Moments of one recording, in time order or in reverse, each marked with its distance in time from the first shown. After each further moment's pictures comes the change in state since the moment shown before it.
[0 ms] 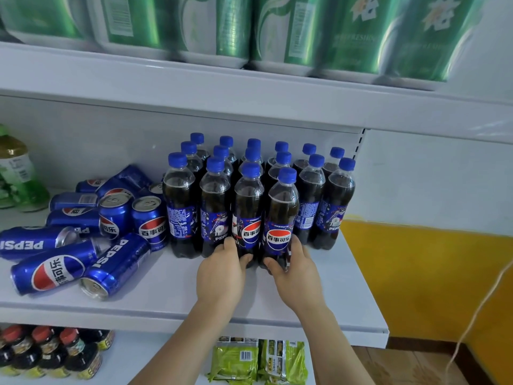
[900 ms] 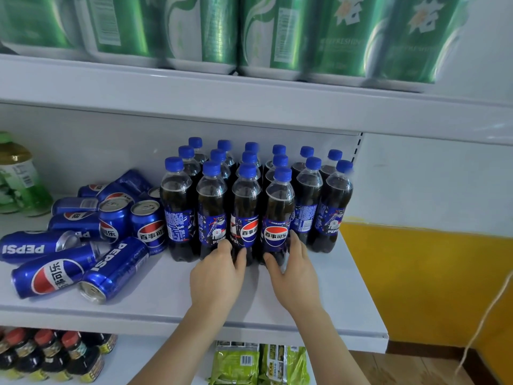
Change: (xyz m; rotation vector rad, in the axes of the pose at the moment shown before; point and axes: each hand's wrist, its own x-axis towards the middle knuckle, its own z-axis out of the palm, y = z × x) left_hand 0.001 -0.007 0.005 -0.029 0.125 0.018; right_hand 0.007 0.006 0.006 -0.025 0.091 -0.086
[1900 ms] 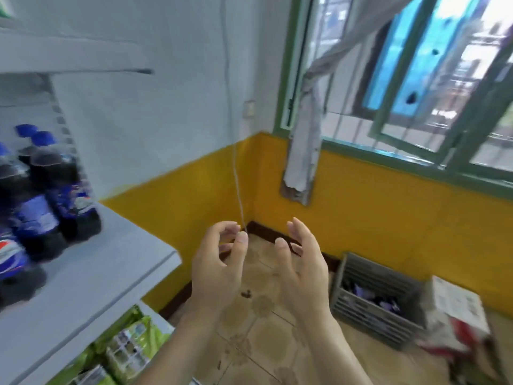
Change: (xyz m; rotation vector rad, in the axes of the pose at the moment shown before) left_hand -0.182 0.207 -0.015 -1.198 -0.691 0.544; right_hand -0.257 0.002 -0.212 -0.147 0.926 0.475
